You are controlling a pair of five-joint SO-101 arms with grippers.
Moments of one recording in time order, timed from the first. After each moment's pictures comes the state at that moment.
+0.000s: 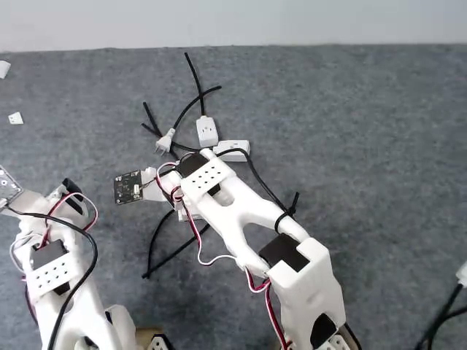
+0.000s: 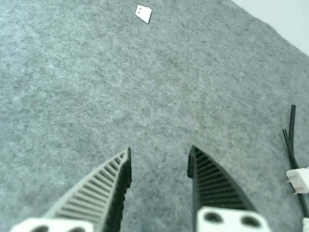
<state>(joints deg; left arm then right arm) -34.3 -42.2 70.6 25.5 22.2 -43.3 27.3 -6.4 64.2 57.8</state>
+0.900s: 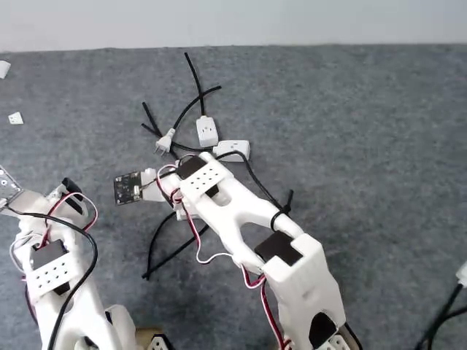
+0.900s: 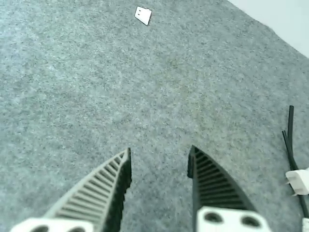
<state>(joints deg) -34.3 -42.2 70.6 25.2 22.2 -43.3 31.6 -6.4 58.6 57.9</state>
